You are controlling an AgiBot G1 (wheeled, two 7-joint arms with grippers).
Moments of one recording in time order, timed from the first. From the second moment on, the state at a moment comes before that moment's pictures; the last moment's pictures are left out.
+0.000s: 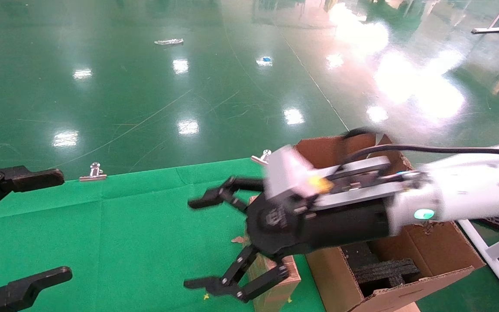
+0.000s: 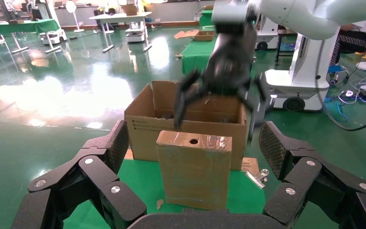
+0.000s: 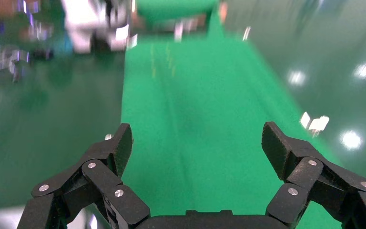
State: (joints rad) left arm -1.07 0.61 0.28 -1.28 0.73 1.50 -0.19; right arm 1.26 -0.69 -0.47 1.34 -1.06 -1.51 0.36
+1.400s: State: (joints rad) left arm -1.08 0.61 0.28 -1.28 0.73 1.49 -0.19; right arm 2.09 -0.92 -1.48 1.36 -1.42 -1.56 0.76
